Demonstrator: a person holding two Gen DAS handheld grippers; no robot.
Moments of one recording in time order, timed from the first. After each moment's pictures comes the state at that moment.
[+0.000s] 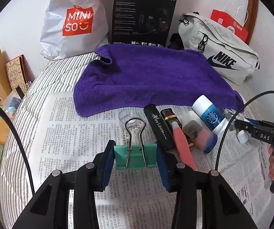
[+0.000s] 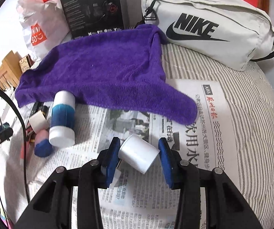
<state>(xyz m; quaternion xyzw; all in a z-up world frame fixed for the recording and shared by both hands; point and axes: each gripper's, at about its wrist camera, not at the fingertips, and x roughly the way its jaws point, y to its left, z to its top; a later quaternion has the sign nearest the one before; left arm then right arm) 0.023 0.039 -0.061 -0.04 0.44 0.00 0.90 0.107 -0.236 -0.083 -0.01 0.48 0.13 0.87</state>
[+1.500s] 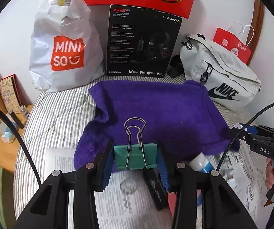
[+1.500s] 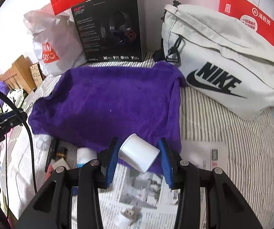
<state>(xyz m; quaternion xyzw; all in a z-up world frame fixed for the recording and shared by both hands) 0.111 0.052 0.002 -0.05 0.42 -0.02 0.91 0.172 -0.207 -0.015 -0.03 0.45 0.18 0.87</state>
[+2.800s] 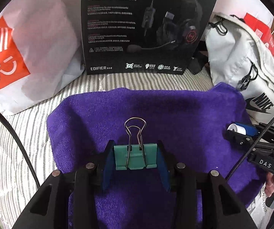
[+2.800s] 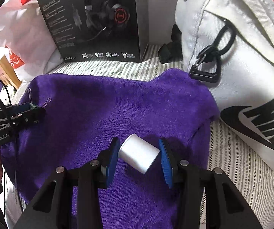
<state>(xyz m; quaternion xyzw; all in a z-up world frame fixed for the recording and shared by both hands) 0.278 0.050 -0.071 -0.04 0.49 -0.04 0.87 0.311 -0.156 -0.075 -0.05 0.50 0.18 0.85</state>
